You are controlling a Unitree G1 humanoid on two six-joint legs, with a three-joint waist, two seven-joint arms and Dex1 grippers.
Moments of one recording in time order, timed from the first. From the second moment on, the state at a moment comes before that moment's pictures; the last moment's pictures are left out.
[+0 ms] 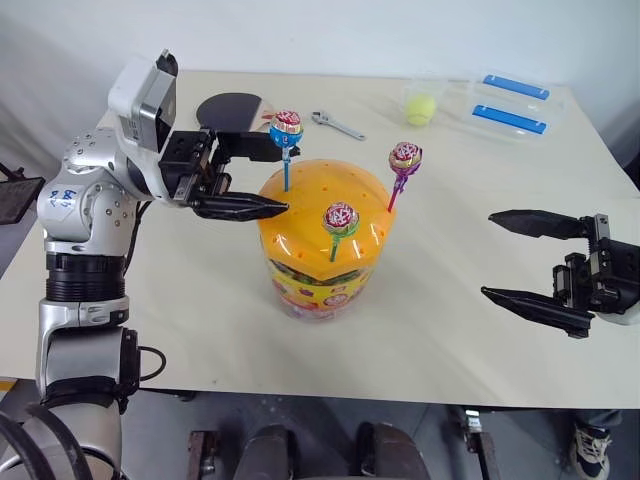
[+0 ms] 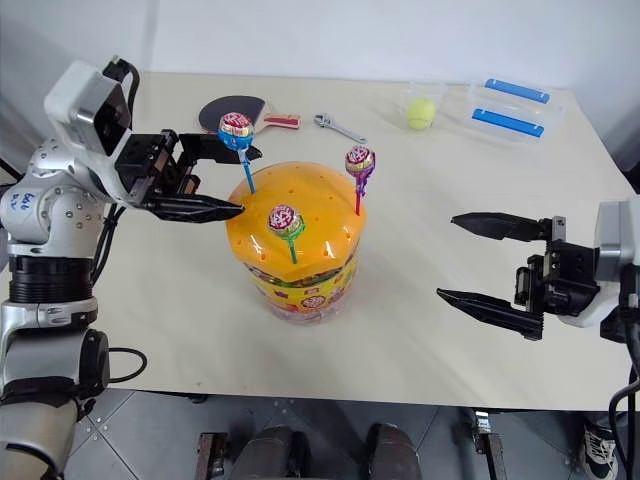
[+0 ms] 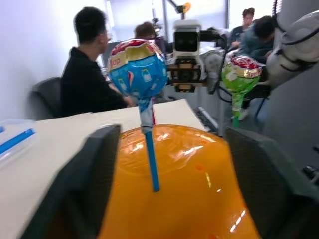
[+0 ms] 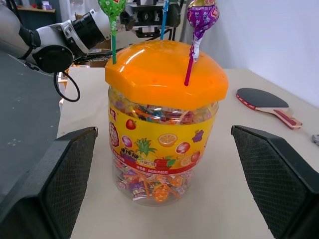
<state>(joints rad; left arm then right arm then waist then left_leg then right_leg) -0.98 0.64 0.09 0.22 -0.68 0.43 -1.49 -0.12 -0.89 -0.53 -0.41 0.94 0.41 1.22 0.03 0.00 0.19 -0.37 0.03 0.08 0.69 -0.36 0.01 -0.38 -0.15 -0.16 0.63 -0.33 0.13</state>
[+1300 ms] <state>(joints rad) -0.84 1.13 -0.04 0.20 -0.31 1.38 -0.67 -0.26 -0.89 -0.43 -0.29 0.89 0.37 1.25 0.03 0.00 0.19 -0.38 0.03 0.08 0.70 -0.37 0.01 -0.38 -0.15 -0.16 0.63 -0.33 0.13</state>
